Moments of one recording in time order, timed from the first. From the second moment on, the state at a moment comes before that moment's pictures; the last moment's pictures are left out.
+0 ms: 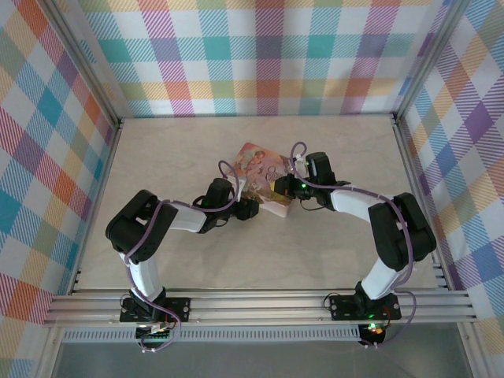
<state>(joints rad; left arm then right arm) -0.57 1.82 0.73 0.47 0.32 -0.36 0.42 1.67 0.88 0.11 -0.61 0.63</state>
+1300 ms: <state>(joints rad) -0.61 1.82 0.75 0.45 0.30 -0.39 0.42 1.65 0.88 0.08 -0.60 0.63</state>
